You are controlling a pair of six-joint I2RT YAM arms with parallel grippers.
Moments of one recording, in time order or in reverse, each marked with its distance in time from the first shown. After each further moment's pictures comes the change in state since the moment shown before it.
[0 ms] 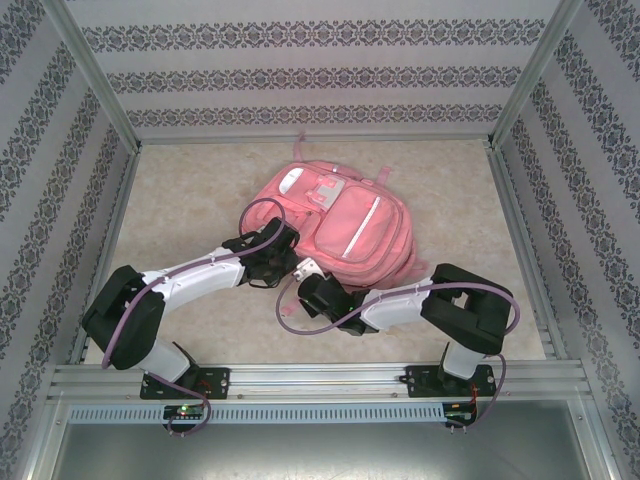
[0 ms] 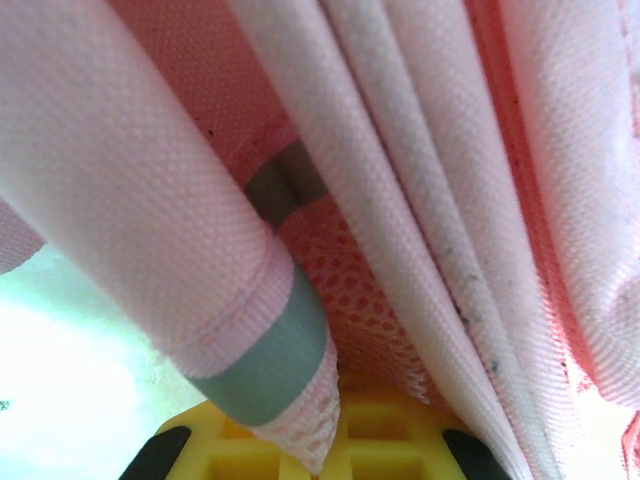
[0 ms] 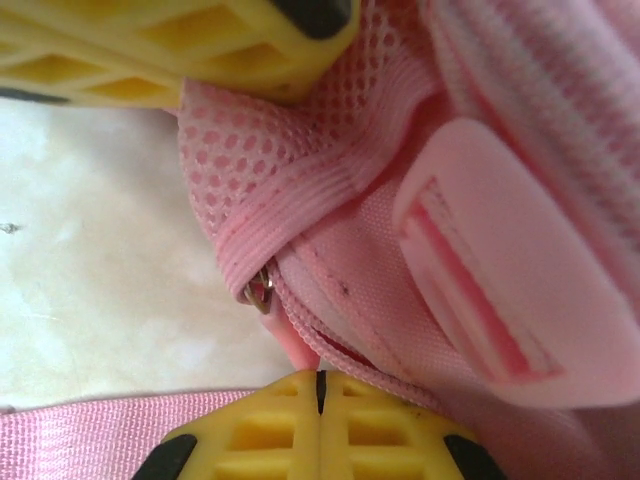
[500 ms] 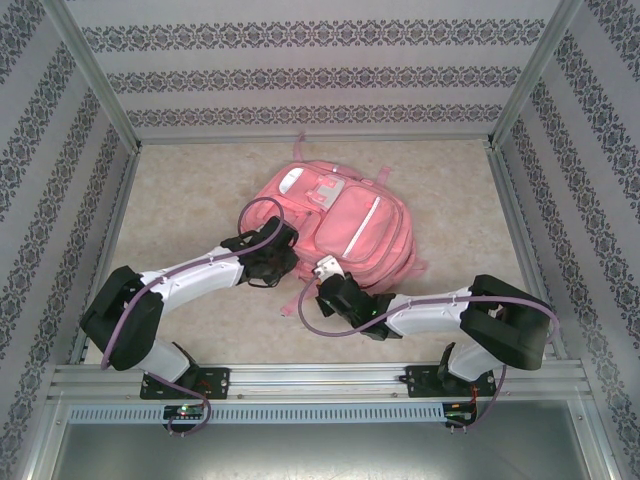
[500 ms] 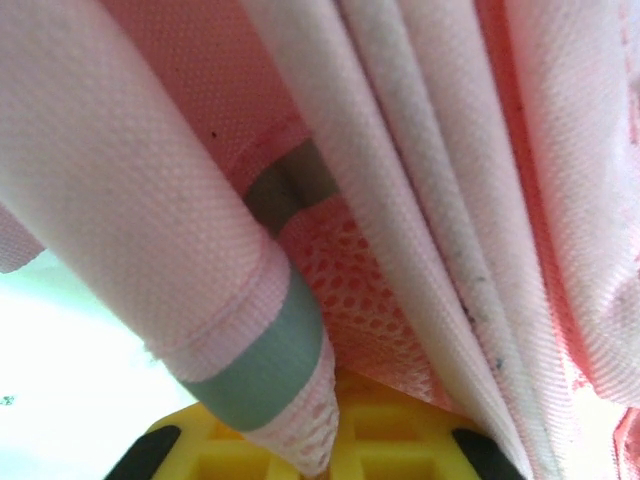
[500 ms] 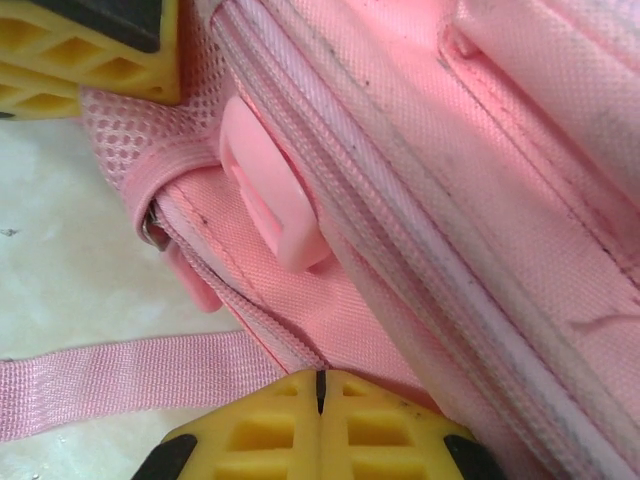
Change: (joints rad) left arm 0.014 -0.005 0.005 -0.012 0.012 0.005; right arm -0.026 -0.196 -0.139 0.000 0.005 0.054
